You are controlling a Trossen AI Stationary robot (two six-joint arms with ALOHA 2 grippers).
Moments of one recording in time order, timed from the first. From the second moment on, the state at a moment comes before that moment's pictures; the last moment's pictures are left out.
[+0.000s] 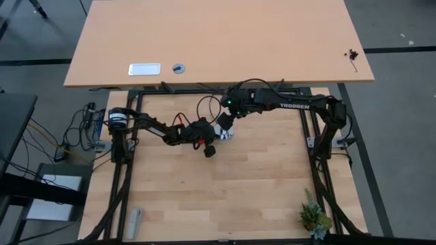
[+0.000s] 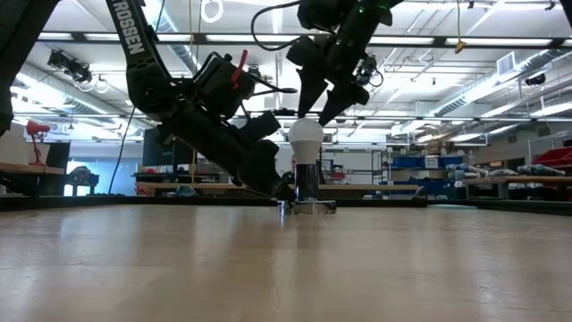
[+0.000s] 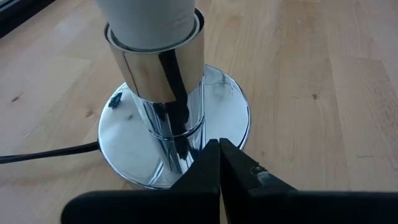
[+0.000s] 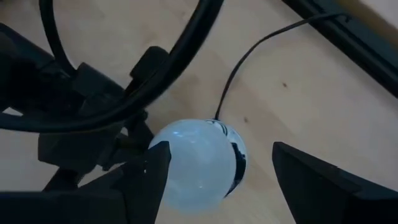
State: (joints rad) left arm 0.18 1.89 0.73 0.61 -0.09 -0.03; right arm -0.27 1.78 1.55 -0.77 0.12 0.43
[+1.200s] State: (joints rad) left arm 0.18 1.89 0.73 0.61 -0.09 -0.03; right arm -0.25 1.78 1.48 -0.70 0.08 0.38
